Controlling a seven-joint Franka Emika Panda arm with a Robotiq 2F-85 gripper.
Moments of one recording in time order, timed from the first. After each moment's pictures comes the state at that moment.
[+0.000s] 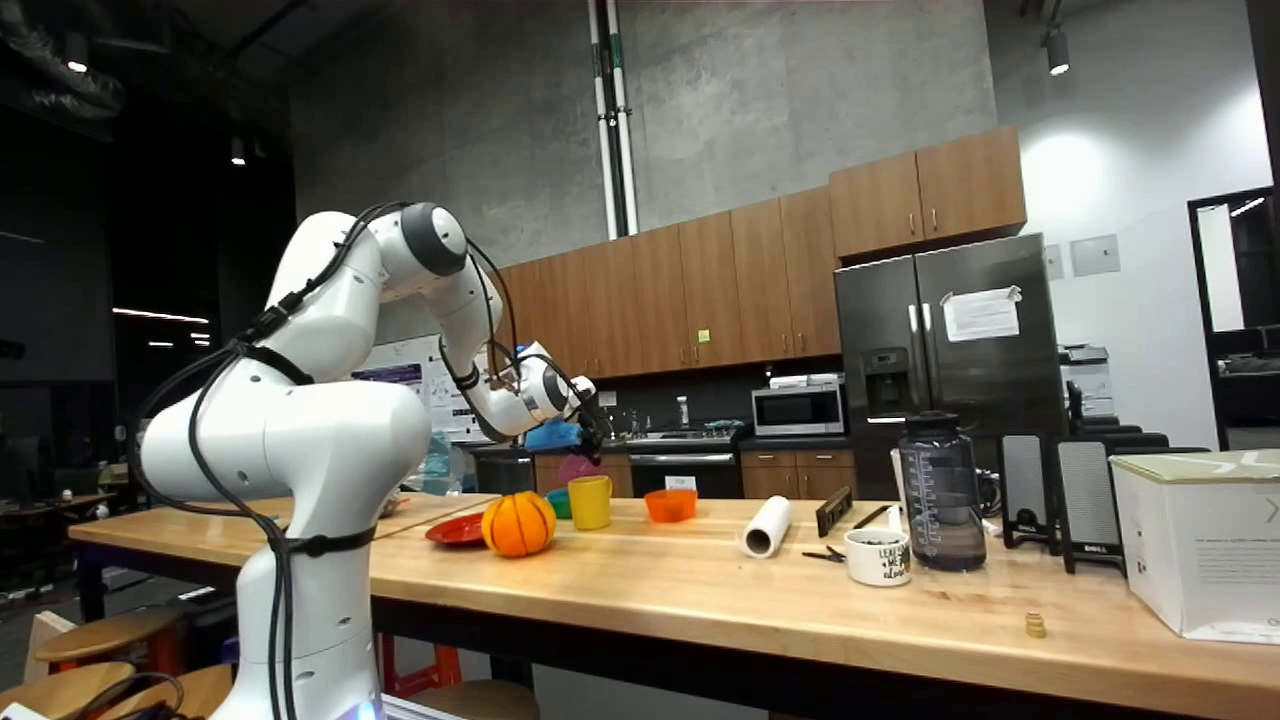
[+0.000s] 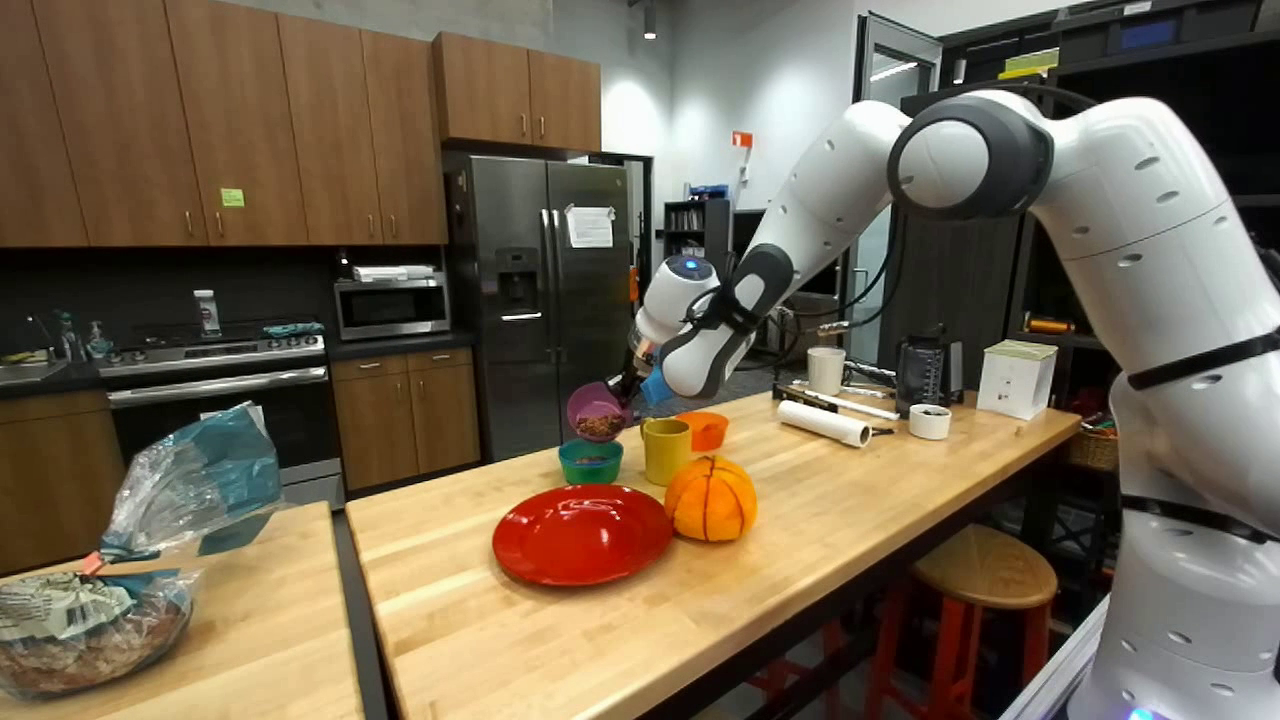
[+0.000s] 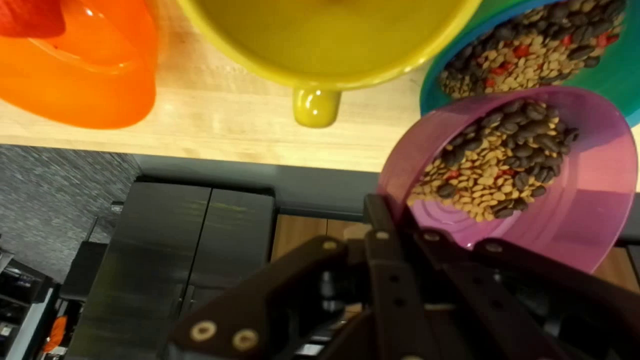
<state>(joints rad) 0.59 0.49 -0.45 -1.93 -0.24 3.03 0.46</state>
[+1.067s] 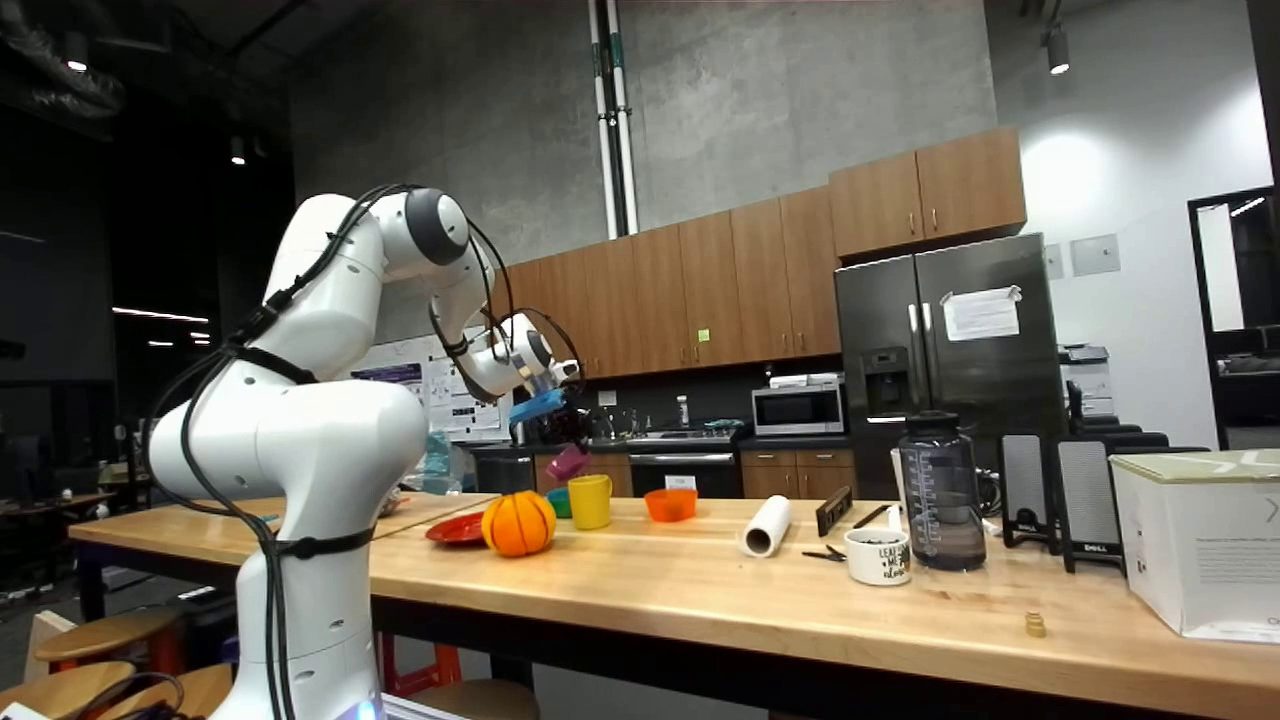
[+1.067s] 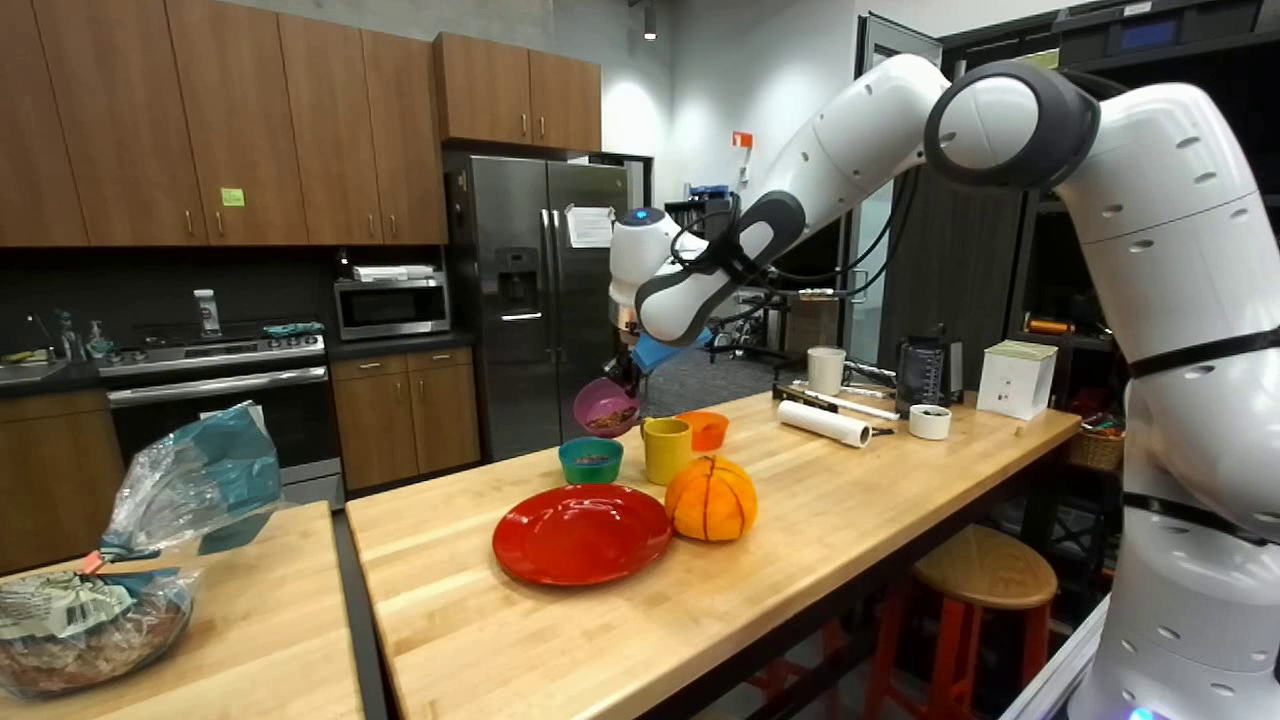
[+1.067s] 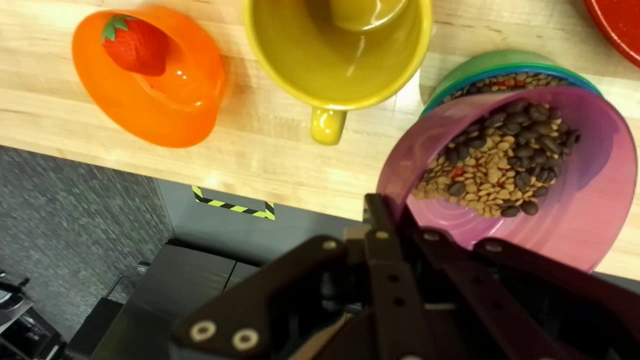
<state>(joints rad) 0.45 0.39 -0.22 -1.79 -0.42 2.51 0.49</state>
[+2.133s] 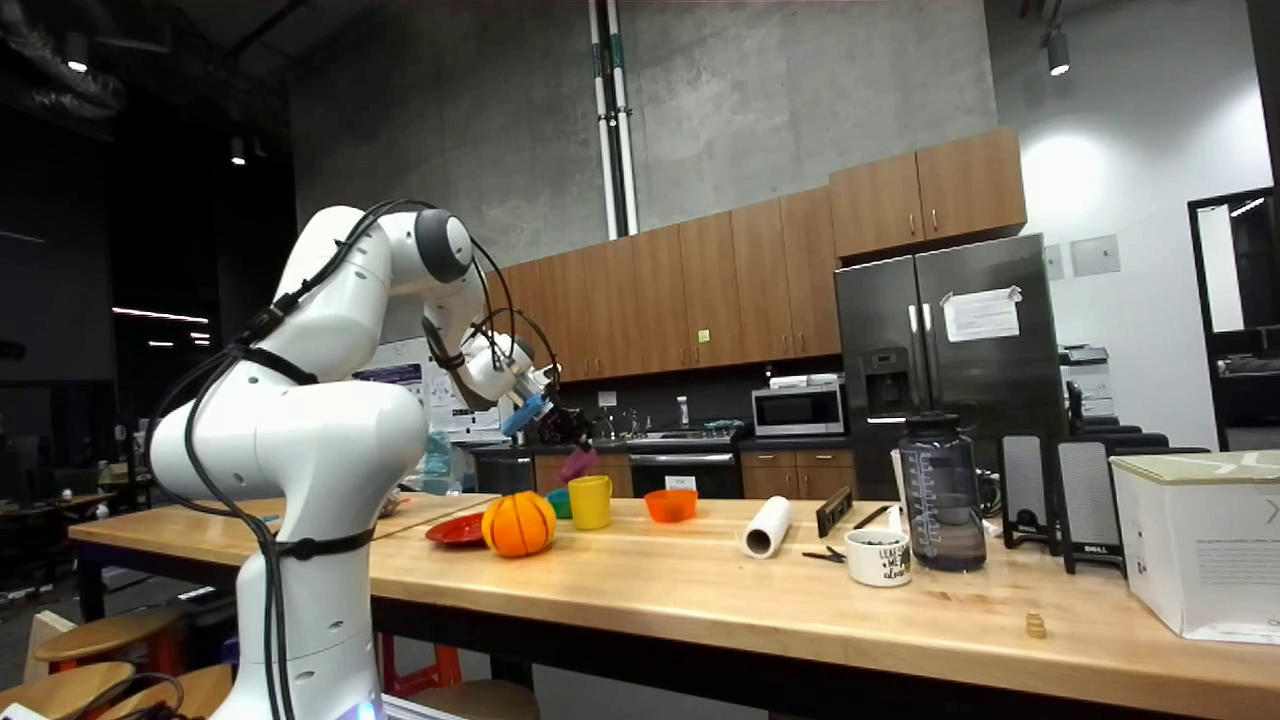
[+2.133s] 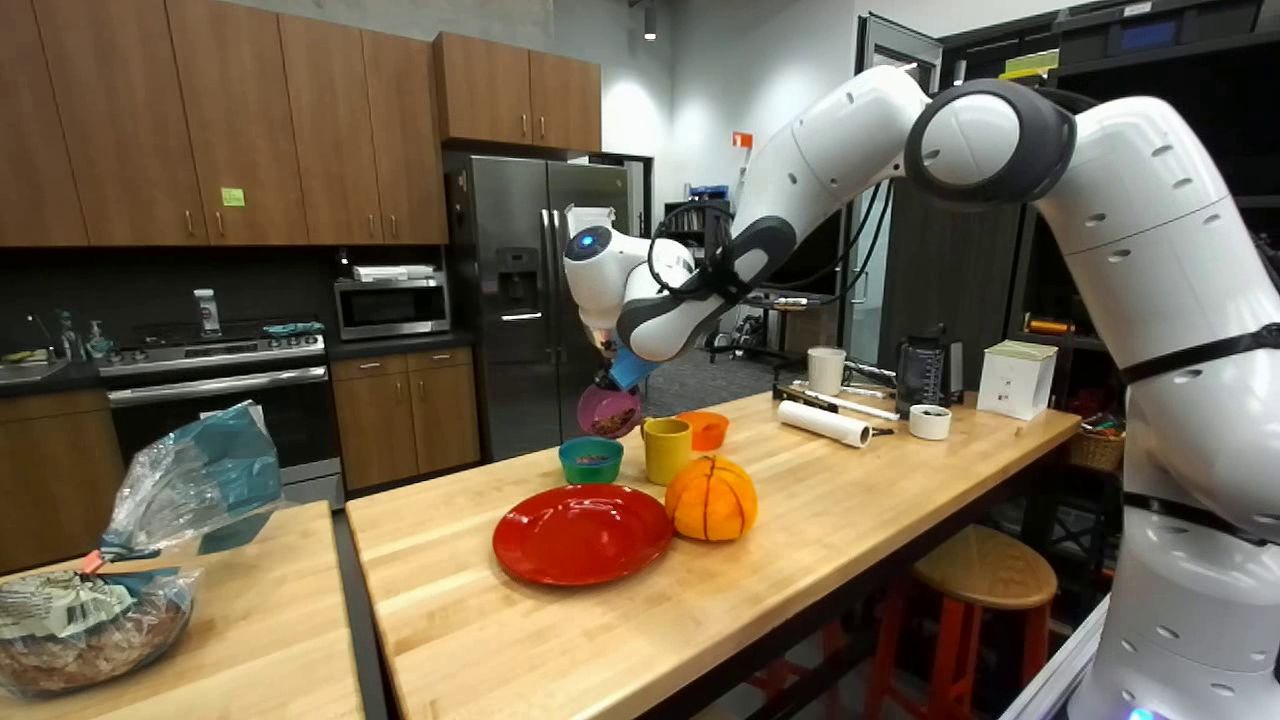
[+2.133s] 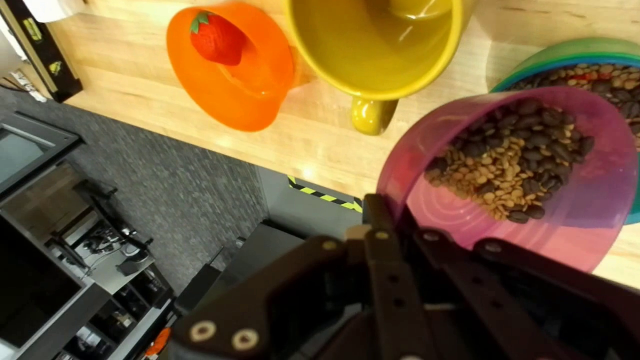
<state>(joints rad) 0.44 0.46 -0.12 -1.66 -0.79 2.26 0.83</state>
